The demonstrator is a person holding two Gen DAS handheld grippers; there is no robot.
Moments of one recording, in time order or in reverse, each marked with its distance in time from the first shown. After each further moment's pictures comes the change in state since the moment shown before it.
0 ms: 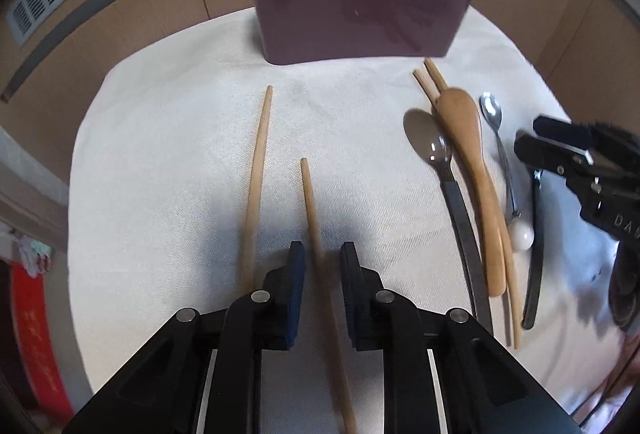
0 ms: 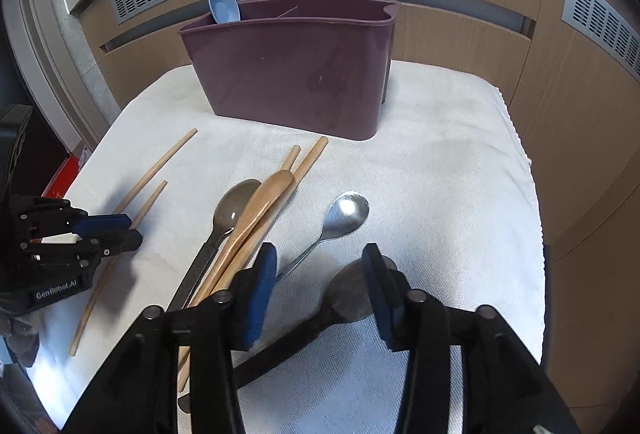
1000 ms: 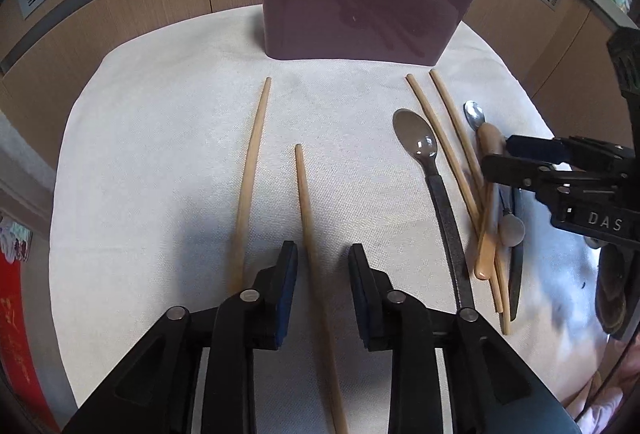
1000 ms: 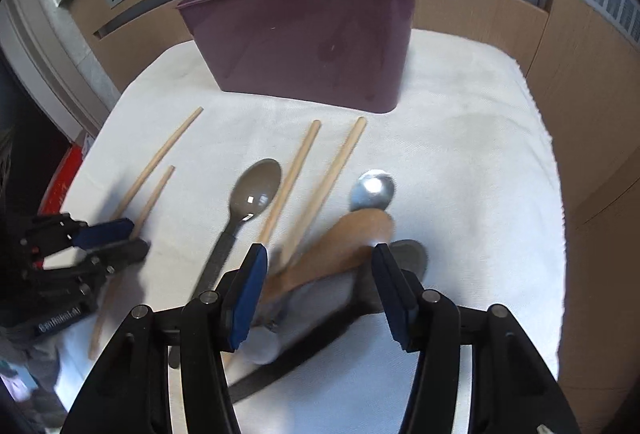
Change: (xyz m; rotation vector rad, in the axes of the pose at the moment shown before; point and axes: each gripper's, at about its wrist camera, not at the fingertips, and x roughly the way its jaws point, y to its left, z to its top) left arm -0.011 0.016 -0.012 -0.069 -0.023 -0.112; right arm 0.017 0.012 0.010 0.043 0.153 0.045
